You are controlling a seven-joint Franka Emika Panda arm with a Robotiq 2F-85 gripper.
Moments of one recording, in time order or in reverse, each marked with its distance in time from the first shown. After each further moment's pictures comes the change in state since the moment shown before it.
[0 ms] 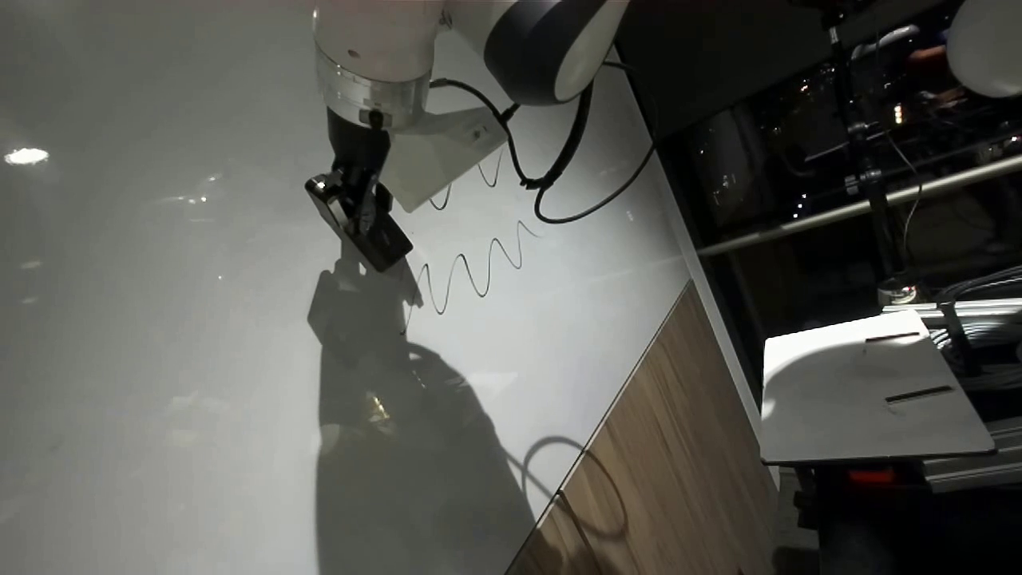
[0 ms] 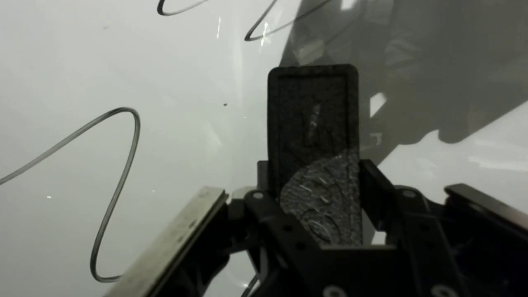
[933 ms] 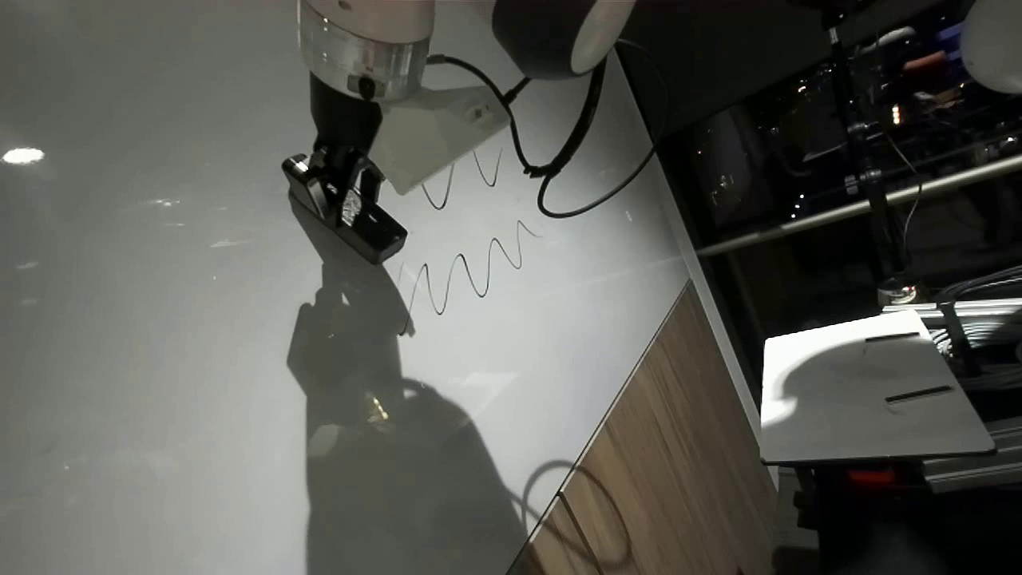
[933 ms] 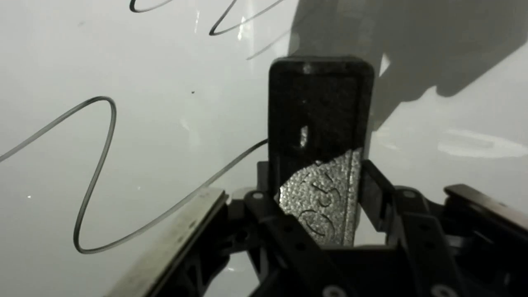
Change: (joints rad) arm 0.186 -0.004 -0.128 -0.027 0.004 0.005 0.011
